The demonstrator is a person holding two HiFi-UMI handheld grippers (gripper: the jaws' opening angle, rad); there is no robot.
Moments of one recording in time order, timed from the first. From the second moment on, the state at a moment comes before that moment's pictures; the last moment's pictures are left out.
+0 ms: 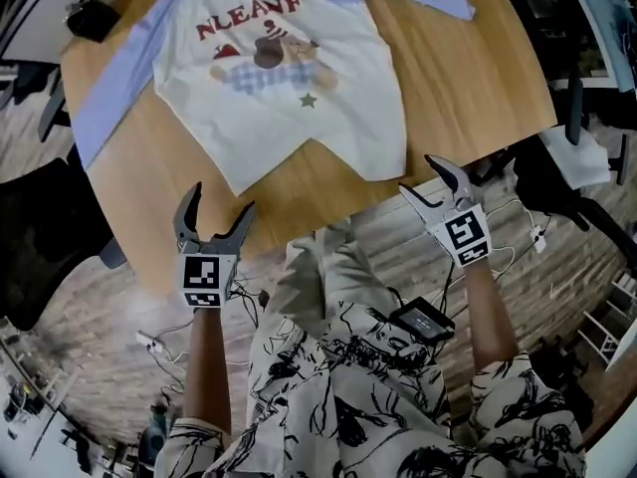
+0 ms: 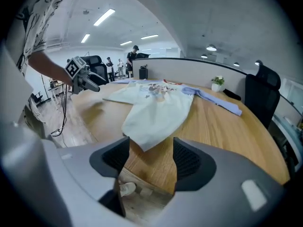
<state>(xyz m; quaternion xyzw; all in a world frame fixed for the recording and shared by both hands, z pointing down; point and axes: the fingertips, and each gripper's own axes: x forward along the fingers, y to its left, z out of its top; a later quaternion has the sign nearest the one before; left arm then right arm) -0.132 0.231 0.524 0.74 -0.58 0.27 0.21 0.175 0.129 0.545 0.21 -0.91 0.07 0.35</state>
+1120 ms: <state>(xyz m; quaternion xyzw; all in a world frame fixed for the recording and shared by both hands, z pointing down) -0.182 0.295 0.543 0.70 -0.58 0.29 0.31 0.202 0.099 0.540 0.26 -0.90 0.10 0.33</state>
